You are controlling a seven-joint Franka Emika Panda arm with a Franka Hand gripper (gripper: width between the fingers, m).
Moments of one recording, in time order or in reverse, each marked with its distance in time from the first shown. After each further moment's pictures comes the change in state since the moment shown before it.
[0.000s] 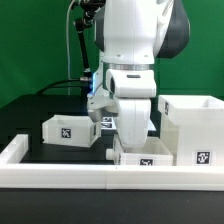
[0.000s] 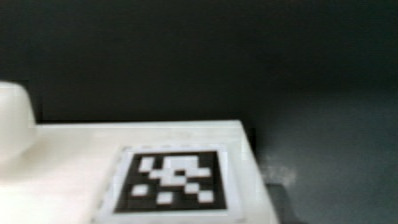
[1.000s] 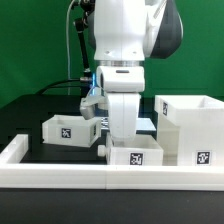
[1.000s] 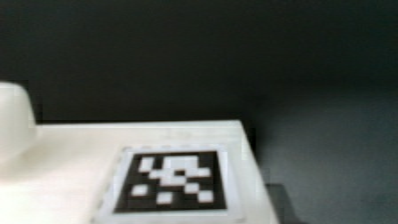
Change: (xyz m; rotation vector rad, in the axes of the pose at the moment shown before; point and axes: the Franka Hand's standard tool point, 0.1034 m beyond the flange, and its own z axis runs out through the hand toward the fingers) arm -0.009 -0.003 -0.002 -0.056 0.008 0.019
